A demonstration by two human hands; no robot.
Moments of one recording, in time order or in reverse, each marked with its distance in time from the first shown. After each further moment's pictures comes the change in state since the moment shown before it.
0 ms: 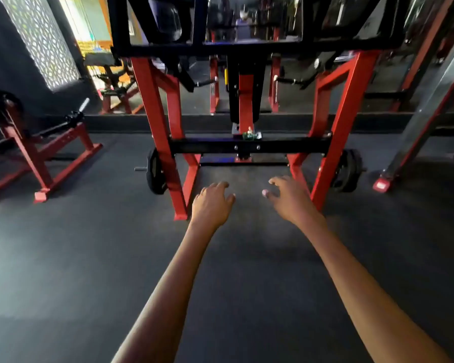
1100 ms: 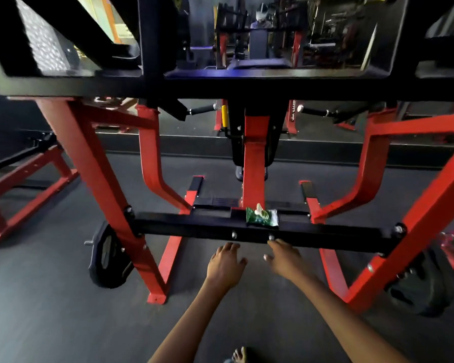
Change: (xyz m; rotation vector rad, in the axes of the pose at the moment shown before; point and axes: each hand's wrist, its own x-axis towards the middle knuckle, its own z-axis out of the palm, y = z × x) left_hand 0.635 -0.047 0.201 -0.021 -0.271 -0.064; right_hand 0.631 0.202 0.213 -0.168 -0.423 0.049
